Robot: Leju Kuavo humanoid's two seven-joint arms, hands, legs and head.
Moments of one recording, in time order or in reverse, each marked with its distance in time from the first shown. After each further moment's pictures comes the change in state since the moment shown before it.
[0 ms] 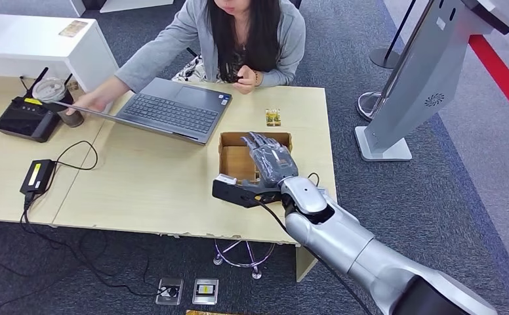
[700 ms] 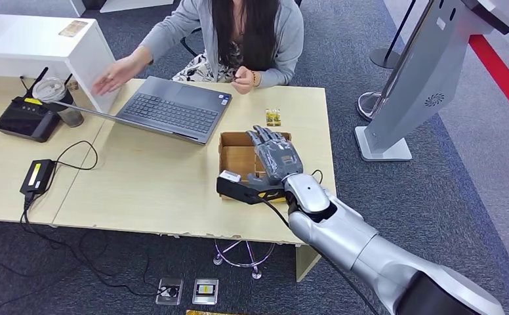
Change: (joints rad) left arm 0.000 0.000 0.026 0.000 -0.007 0.000 -0.008; right arm -0.032 -0.019 0.051 0.016 0.026 -0.065 0.041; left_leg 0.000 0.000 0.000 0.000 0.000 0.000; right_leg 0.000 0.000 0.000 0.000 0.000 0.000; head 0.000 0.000
